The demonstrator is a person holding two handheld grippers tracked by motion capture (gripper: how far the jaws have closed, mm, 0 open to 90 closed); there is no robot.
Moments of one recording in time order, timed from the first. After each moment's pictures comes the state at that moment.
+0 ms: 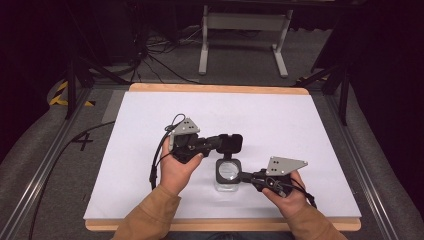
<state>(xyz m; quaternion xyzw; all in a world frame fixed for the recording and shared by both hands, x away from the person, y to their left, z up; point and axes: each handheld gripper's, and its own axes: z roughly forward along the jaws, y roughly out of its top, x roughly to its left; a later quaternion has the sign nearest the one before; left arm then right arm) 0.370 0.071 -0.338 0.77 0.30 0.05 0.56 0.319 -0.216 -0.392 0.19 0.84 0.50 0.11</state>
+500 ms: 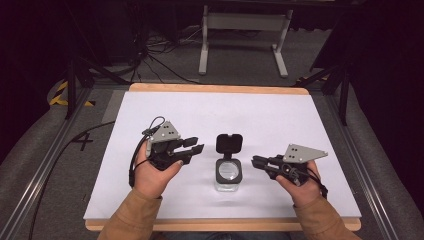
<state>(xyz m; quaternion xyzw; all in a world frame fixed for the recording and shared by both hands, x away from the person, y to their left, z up) 0.352 0.116 -0.329 0.81 0.30 0.11 0.50 0.335 -0.254 -0.365 0.24 0.81 0.51 0.17</state>
